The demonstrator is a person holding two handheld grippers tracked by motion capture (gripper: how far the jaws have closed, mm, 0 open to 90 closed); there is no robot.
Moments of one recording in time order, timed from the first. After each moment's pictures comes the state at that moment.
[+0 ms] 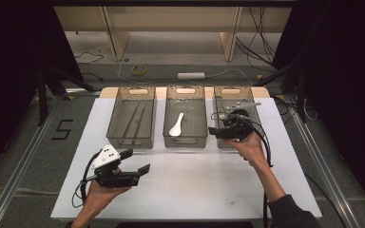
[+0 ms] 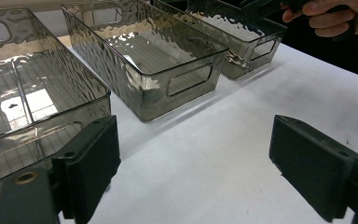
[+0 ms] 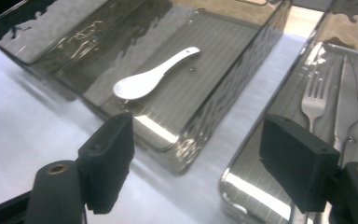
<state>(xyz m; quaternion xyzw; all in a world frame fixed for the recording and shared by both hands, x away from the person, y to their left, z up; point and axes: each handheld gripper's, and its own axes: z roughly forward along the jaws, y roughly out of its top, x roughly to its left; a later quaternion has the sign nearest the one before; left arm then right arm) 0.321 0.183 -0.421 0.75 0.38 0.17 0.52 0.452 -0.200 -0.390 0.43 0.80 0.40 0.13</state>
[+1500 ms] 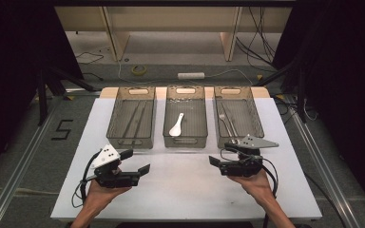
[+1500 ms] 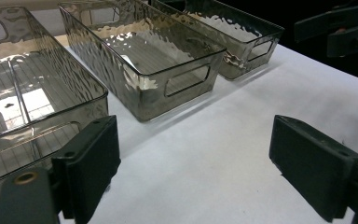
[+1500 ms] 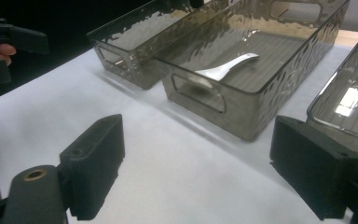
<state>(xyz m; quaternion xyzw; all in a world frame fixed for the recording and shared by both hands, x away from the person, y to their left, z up) 0.321 0.183 -0.420 0.75 0.38 0.16 0.52 0.352 -0.213 -0.413 0.37 0.77 0.50 0.13</state>
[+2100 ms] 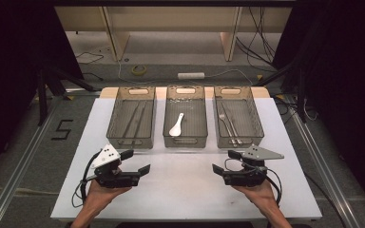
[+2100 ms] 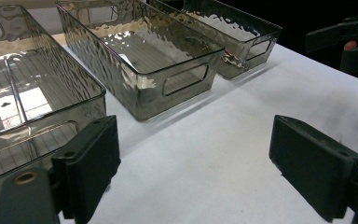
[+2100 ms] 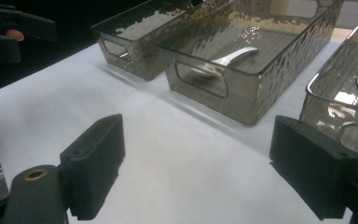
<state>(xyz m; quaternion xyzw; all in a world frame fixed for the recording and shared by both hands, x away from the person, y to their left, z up) 0.321 0.183 -0.420 0.75 0.38 0.16 0.52 0.331 -0.223 -0.426 0.37 0.77 0.51 0.14</state>
